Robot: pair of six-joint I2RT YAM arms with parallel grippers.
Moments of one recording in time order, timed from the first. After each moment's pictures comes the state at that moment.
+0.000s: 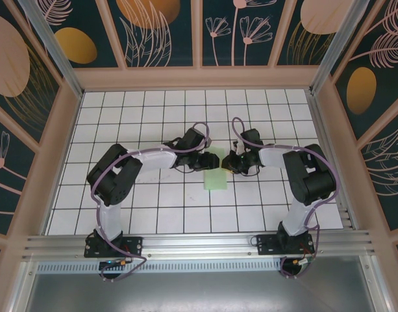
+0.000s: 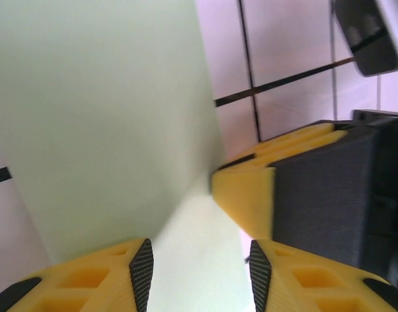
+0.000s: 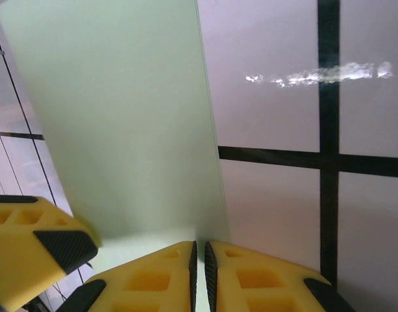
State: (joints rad) left arm -0.73 1.95 1.16 -0.14 0.41 -0.74; right arm 0.37 1.77 0.84 -0.20 -0.56 0.62
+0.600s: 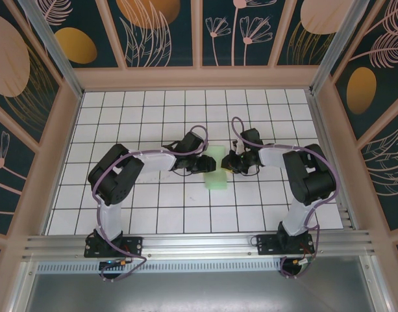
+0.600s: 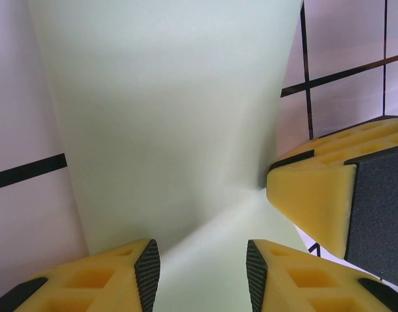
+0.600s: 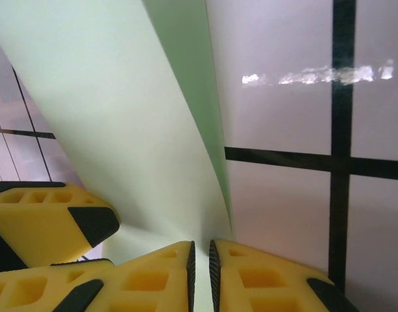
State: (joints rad) left arm -0.73 1.96 1.11 -0.11 0.37 -0.73; right arm 0.37 1.77 0.85 -0.20 -0.57 0.61
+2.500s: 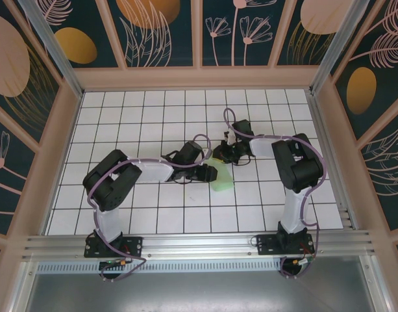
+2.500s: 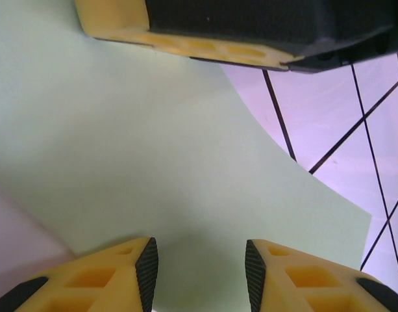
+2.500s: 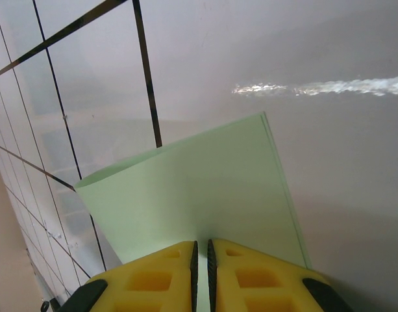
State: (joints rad) left arm -0.79 1.89 0.95 0.07 0.39 -0.61; right arm 0.39 1.95 1.05 -0.16 -0.61 0.66
